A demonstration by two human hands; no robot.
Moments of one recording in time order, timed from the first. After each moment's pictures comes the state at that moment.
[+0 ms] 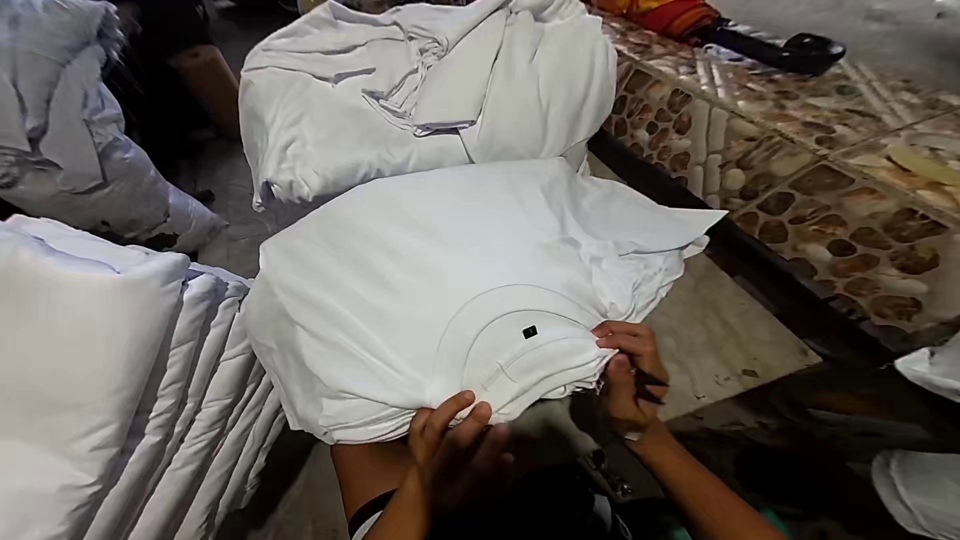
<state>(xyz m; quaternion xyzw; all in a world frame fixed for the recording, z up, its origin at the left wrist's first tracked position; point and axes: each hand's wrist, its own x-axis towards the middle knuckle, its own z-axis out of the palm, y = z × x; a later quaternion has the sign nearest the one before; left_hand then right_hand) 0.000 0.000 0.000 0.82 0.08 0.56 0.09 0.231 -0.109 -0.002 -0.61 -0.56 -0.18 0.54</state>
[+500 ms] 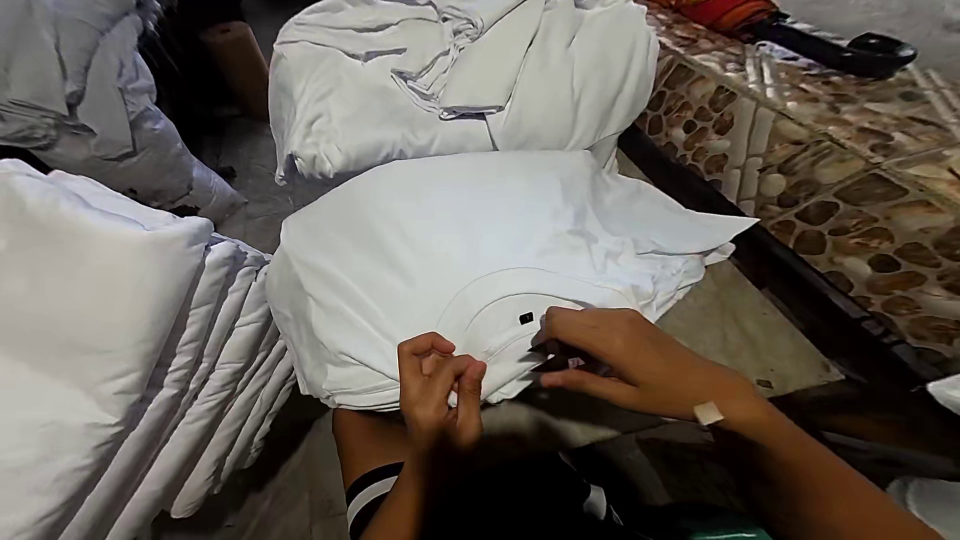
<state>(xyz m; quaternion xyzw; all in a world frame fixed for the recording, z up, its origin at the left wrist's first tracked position) 0.011 -0.003 0.046 0.70 0.21 0.59 0.35 0.219 -0.076 0.106 -0.55 -0.80 0.04 0.26</state>
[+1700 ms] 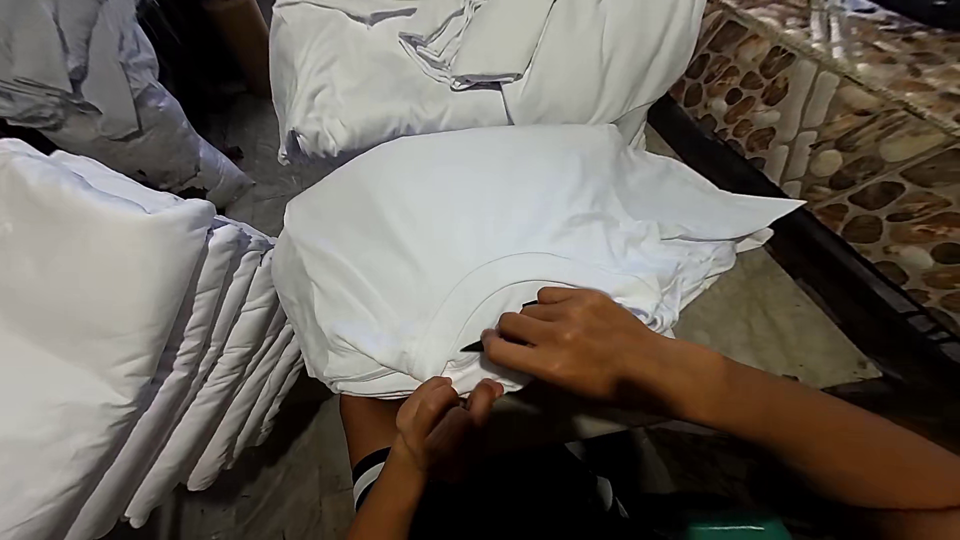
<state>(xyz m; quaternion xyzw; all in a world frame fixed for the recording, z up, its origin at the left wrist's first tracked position) -0.005 0.004 0.014 0.76 0.12 0.63 0.11 0.183 -0.037 0.119 -0.43 -0.87 -0.16 0.17</state>
